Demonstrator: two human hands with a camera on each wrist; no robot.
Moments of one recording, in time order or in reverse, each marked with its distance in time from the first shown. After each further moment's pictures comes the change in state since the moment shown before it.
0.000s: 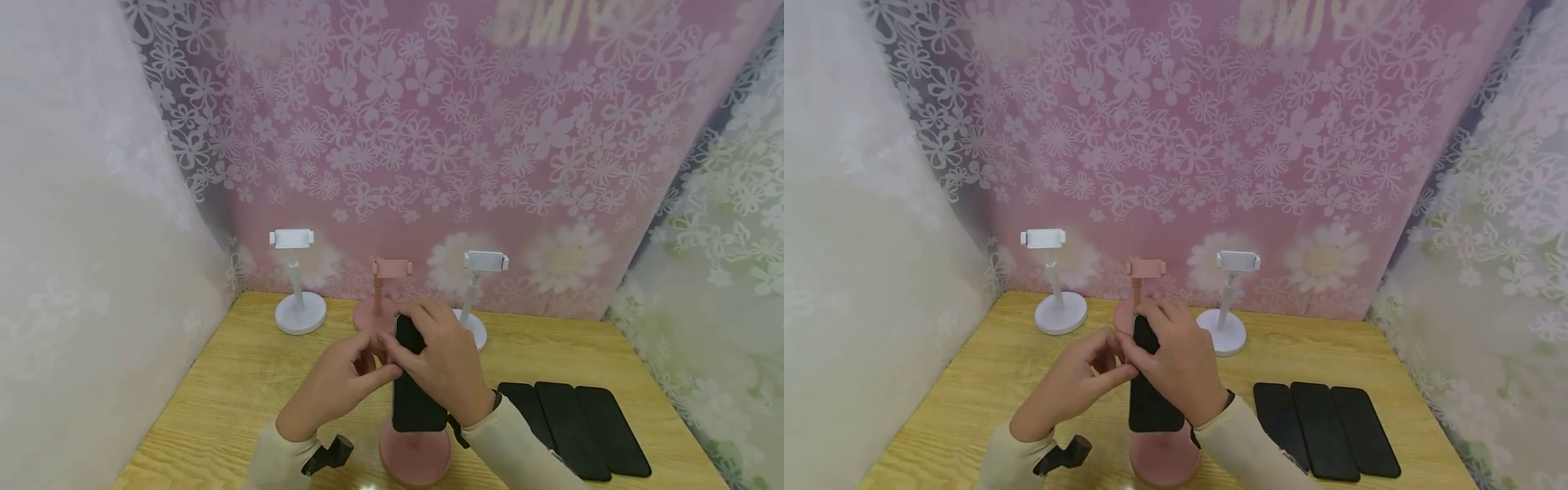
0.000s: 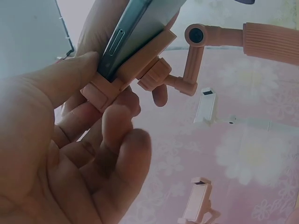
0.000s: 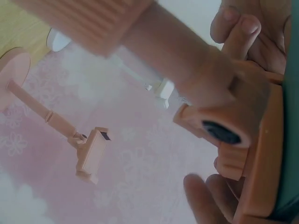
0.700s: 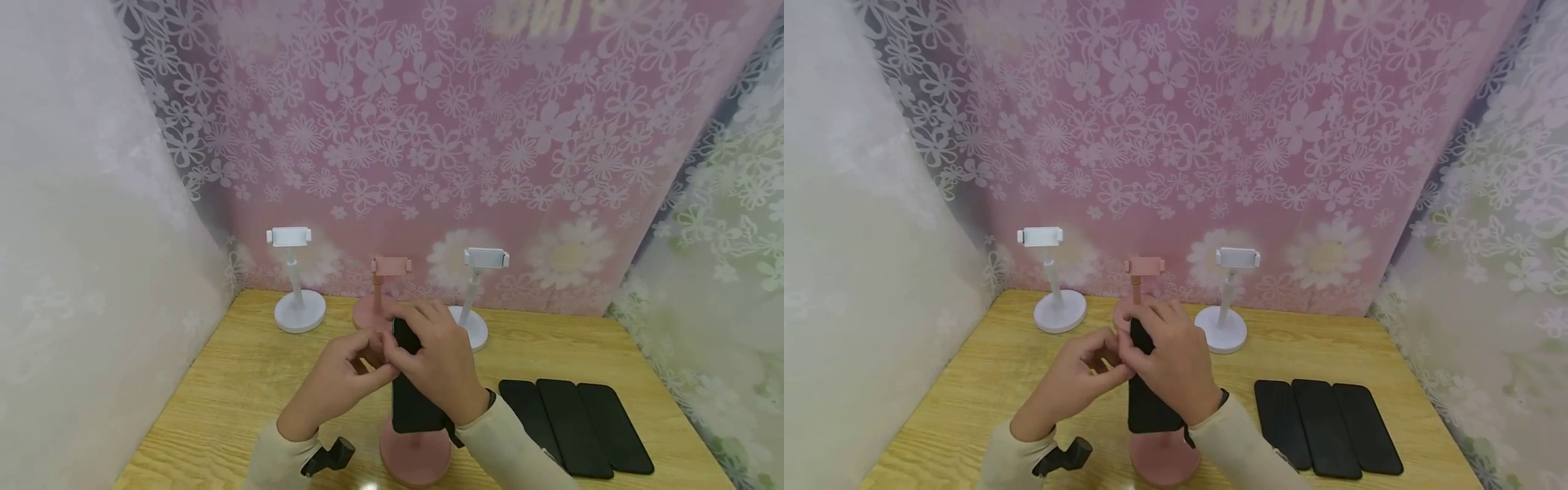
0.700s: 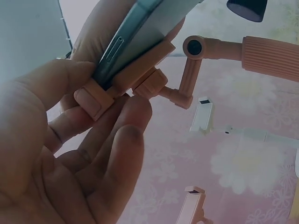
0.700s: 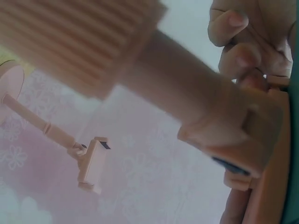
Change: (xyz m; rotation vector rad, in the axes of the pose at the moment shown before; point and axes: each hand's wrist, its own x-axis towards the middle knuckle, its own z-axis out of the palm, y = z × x) left_hand 0.003 -0.005 0.004 -0.164 0.033 0.023; right_hand 0.001 0.000 0.008 0.075 0.081 -0.034
